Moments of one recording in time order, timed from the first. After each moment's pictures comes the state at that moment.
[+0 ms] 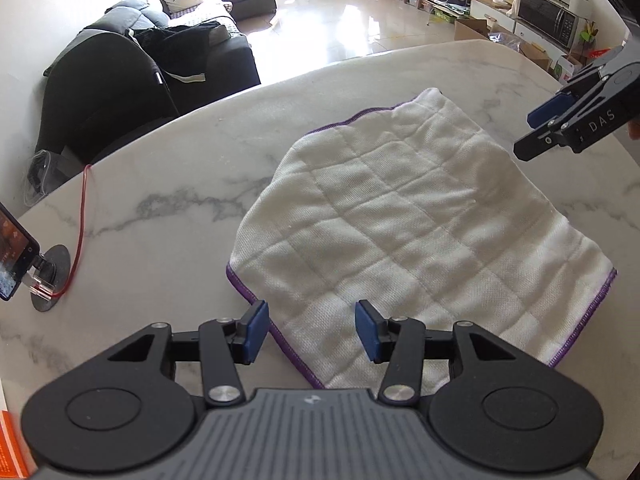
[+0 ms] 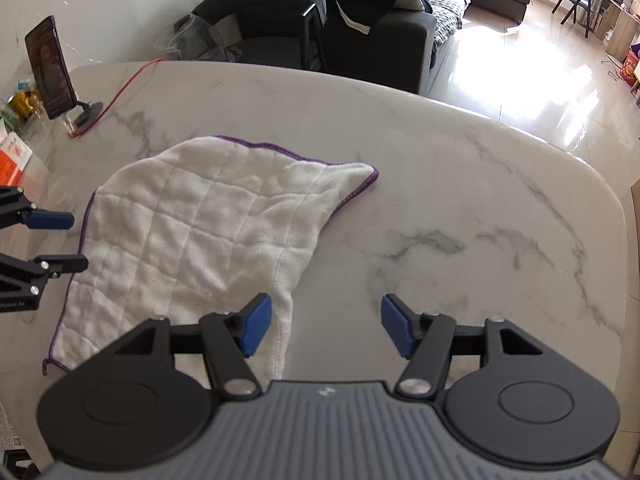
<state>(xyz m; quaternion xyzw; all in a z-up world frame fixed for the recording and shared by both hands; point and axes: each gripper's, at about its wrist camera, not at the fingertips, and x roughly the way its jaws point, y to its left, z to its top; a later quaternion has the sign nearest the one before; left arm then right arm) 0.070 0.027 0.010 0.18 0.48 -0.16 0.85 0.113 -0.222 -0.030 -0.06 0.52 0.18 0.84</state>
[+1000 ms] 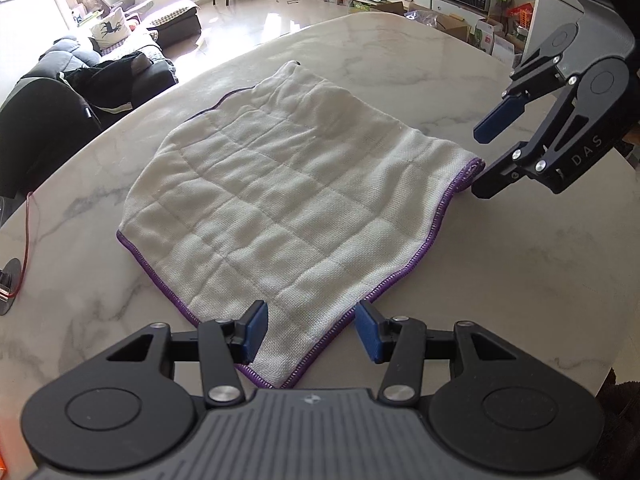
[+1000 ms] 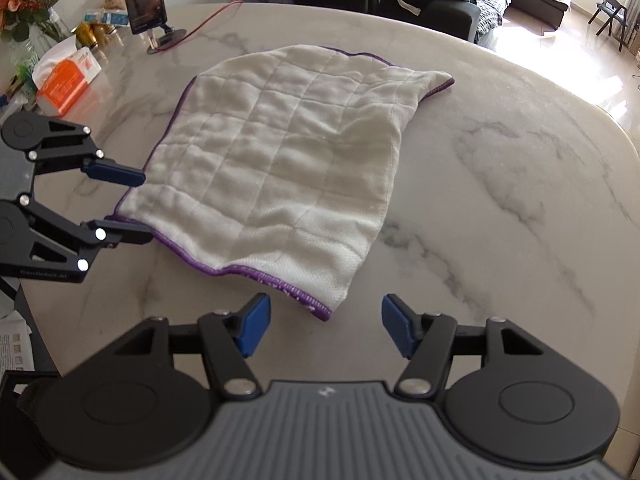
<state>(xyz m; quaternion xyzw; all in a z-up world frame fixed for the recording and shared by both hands) -0.022 -0.018 0.000 0.22 0.45 -0.25 0.82 -0.014 -0.209 -0.043 -0.09 0.52 0.23 0.82</state>
